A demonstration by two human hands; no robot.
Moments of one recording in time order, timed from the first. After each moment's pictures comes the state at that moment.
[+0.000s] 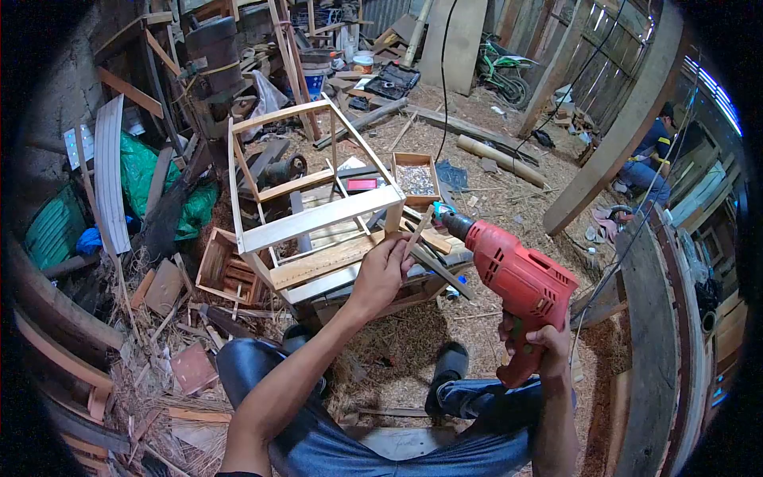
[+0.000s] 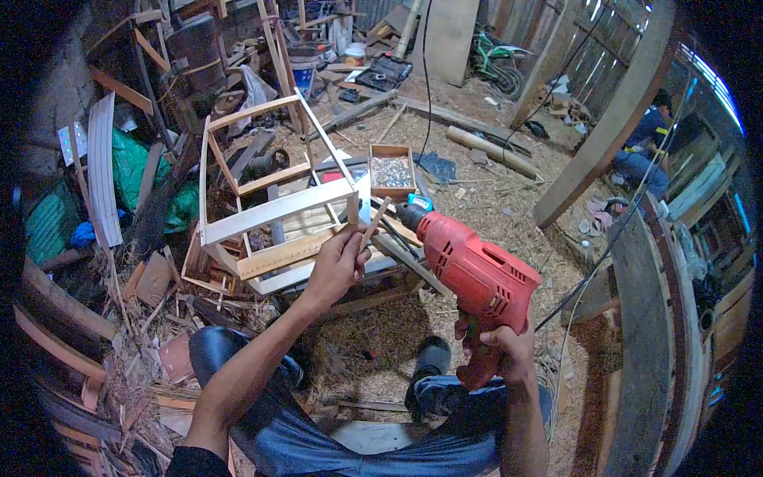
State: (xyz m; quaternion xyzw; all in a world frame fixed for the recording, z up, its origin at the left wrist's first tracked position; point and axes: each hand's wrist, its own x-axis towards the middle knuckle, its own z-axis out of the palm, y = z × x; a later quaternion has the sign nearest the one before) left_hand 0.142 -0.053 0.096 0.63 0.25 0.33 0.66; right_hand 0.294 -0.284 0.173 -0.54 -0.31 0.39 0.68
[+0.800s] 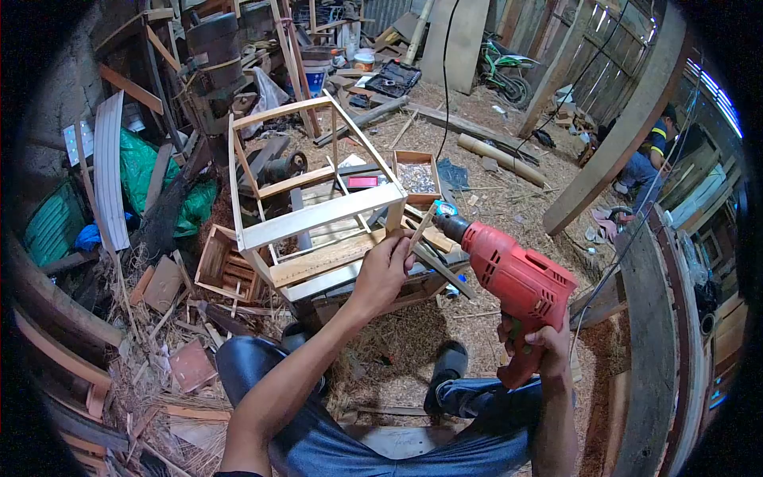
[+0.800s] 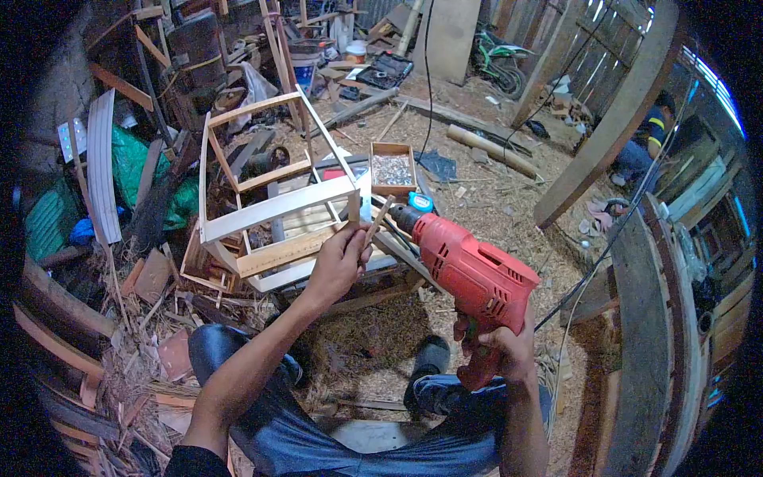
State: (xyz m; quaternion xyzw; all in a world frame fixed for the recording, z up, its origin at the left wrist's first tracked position) left_hand 0.142 -0.056 0.104 0.66 0.26 0.34 0.62; right_hand 0.301 -0.287 0.167 -0.52 -0.32 0.40 0.68
